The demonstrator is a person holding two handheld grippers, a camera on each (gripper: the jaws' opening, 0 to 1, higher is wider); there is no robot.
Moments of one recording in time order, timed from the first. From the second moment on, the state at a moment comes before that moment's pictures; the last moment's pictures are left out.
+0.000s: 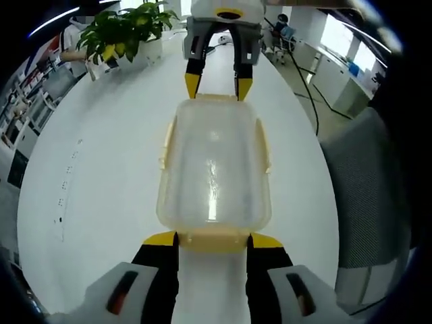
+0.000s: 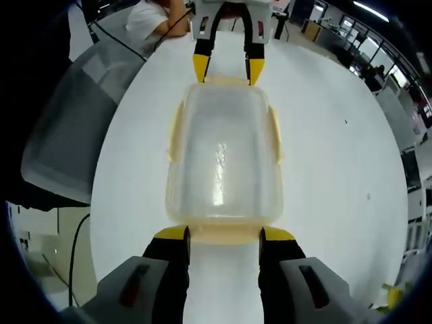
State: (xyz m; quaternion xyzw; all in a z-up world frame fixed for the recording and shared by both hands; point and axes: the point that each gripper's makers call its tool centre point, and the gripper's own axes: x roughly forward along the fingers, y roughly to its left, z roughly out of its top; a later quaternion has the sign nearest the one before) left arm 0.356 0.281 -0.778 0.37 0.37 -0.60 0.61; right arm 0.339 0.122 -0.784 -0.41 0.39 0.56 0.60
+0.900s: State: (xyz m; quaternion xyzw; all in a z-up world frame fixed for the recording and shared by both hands) left arm 0.351 0.277 -0.789 0.37 0.38 -0.60 0.60; right arm 0.334 0.119 -0.792 -0.38 0.38 0.58 0.61
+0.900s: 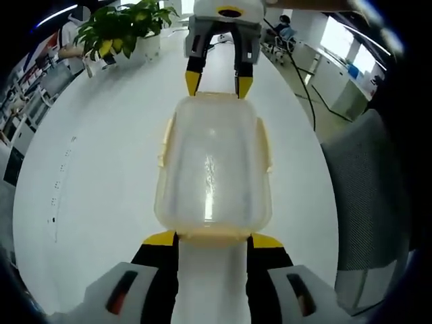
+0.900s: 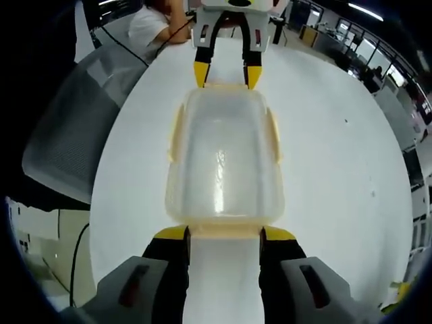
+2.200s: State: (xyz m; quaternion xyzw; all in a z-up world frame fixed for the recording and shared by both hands) left arm 0.355 0.277 -0.752 0.11 0.41 -0.53 0.74; right arm 0.338 0.121 -0.749 -0.15 0.39 0.48 0.77
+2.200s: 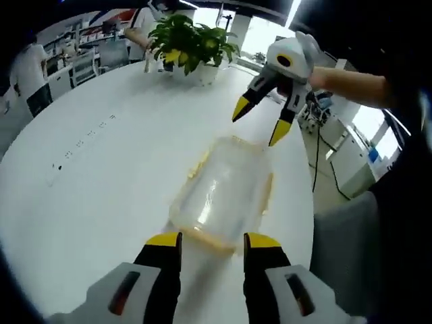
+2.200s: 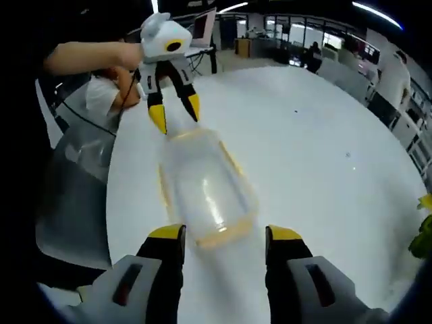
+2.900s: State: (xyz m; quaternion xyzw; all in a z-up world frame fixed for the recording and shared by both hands) left arm 0.350 0.277 -0.779 -0.03 0.45 -0.41 0.79; right arm 0.324 0.132 -0.778 -0.03 0.42 0.41 0.81
